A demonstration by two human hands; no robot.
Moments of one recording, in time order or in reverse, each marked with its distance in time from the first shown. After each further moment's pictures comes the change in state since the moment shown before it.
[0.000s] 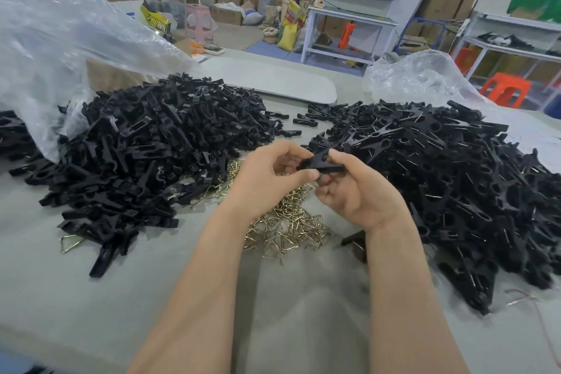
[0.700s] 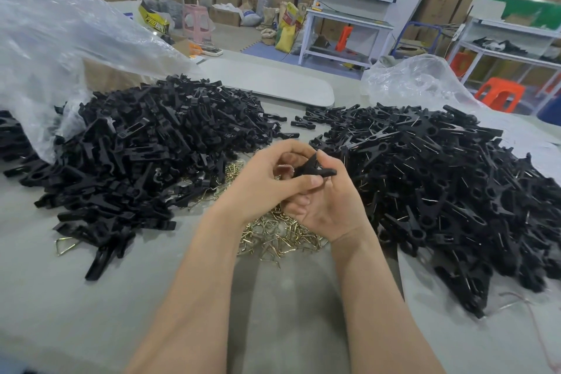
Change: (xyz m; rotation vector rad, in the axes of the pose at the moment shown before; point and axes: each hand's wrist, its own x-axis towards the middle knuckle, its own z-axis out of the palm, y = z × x) left_hand -0.004 0.012 -0.004 -0.145 -0.111 -0.027; right_hand 0.006 0.026 0.029 0.228 -0.416 0.063
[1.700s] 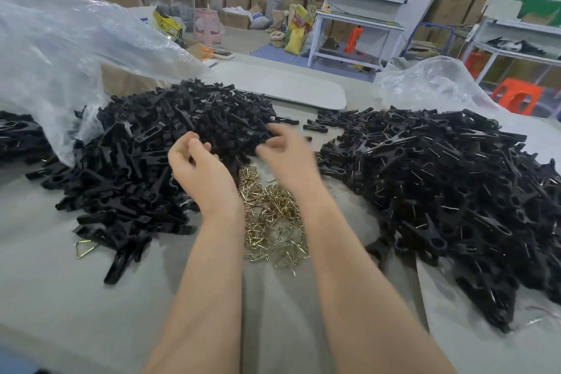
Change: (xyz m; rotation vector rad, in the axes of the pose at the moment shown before) left_hand 0.009 -0.013 -0.029 -0.506 1.292 -0.105; right_hand 0.071 0.003 0.035 -1.297 0.560 -0.256
